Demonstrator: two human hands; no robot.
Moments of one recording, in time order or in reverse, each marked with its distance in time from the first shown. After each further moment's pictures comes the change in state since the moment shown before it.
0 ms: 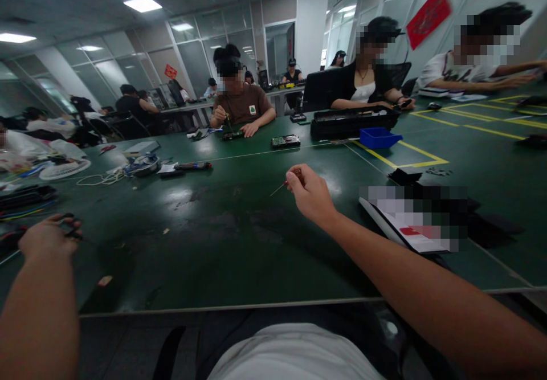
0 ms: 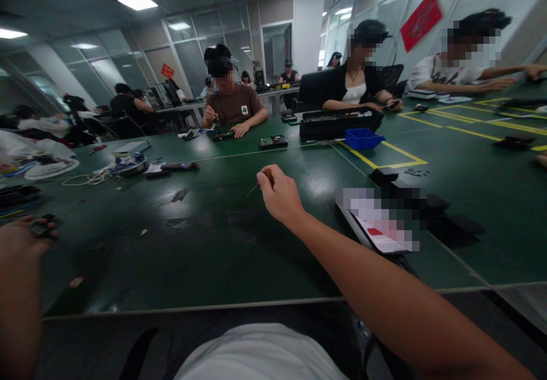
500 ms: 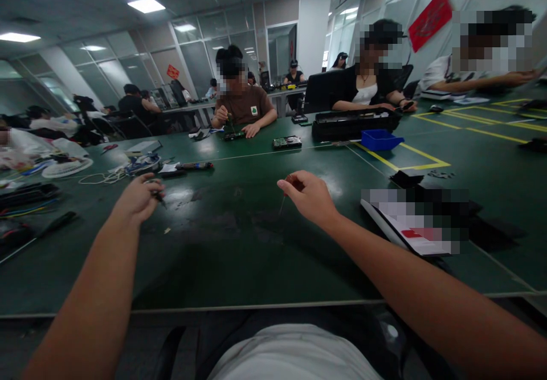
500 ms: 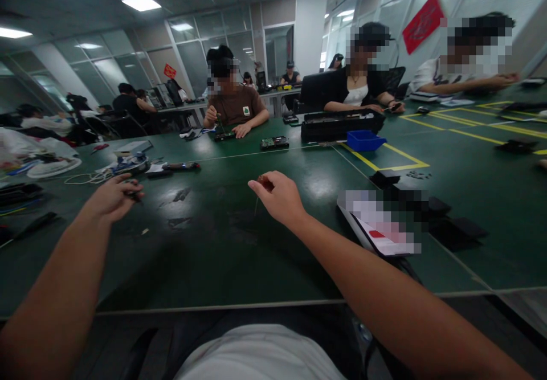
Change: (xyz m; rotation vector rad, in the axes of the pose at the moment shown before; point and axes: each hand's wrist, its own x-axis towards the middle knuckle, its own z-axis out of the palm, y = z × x) left_hand -0.086 0.028 0.107 -0.187 -0.567 -0.042; right_hand 0.001 0.000 0.000 -0.134 -0.067 -0.029
